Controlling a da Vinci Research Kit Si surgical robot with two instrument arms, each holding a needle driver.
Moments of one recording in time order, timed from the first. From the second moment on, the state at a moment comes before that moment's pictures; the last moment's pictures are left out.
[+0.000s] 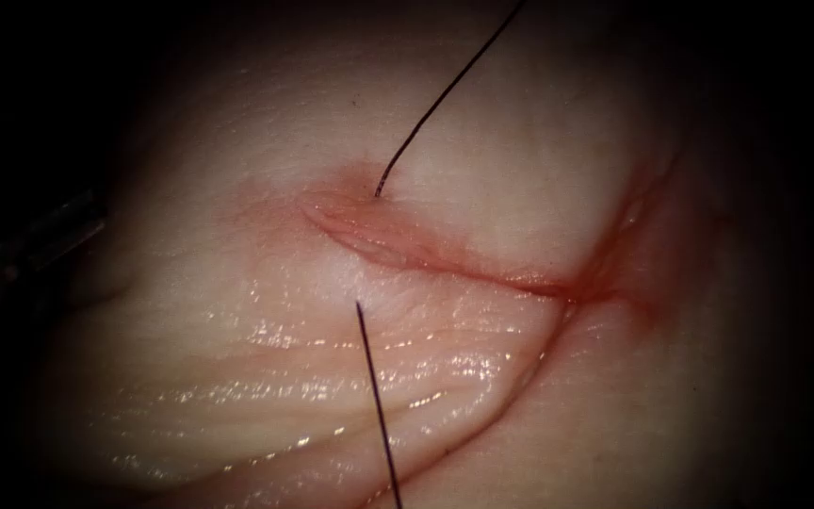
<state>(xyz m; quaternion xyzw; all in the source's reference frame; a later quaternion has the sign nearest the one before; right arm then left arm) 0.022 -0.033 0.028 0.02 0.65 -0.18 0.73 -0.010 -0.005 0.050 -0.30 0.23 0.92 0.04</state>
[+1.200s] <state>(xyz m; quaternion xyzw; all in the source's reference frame) 0.020 -0.020 0.029 -0.09 0.60 -0.08 0.79 -0.010 -0.006 0.047 -0.33 0.22 0.92 0.04</state>
